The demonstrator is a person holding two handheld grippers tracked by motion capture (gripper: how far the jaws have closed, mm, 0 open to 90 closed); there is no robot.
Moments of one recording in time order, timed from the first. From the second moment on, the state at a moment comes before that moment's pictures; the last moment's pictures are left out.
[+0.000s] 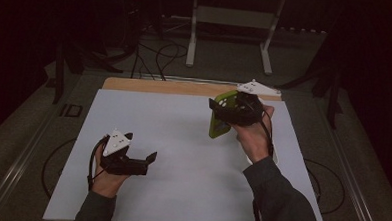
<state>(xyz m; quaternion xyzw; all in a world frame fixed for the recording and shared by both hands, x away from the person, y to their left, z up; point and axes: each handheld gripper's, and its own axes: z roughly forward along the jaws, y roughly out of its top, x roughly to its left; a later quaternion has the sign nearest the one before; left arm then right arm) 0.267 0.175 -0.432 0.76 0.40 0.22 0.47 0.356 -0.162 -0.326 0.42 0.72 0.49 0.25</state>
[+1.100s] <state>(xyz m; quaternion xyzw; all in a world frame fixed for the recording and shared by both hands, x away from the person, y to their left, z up) 0.267 0.191 -0.432 0.75 0.41 0.22 0.47 0.376 -0.190 -0.317 0.45 0.70 0.47 0.28</state>
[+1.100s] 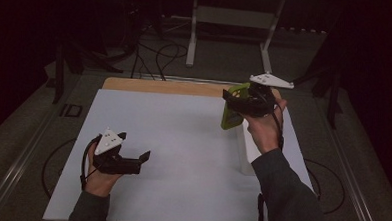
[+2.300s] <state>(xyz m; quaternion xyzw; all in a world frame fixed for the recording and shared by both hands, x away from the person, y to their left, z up) 0.266 0.202 -0.432 0.75 0.41 0.22 0.47 0.395 -0.211 -0.314 0.49 0.67 0.46 0.30</state>
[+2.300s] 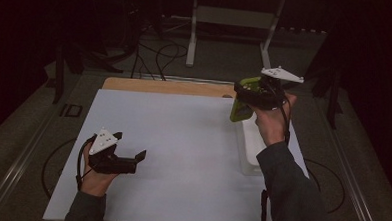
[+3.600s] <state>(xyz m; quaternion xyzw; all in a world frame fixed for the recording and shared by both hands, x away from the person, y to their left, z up) 0.264 0.212 -0.430 0.74 0.41 0.23 0.48 0.419 -0.228 -0.323 0.52 0.65 0.45 0.32</state>
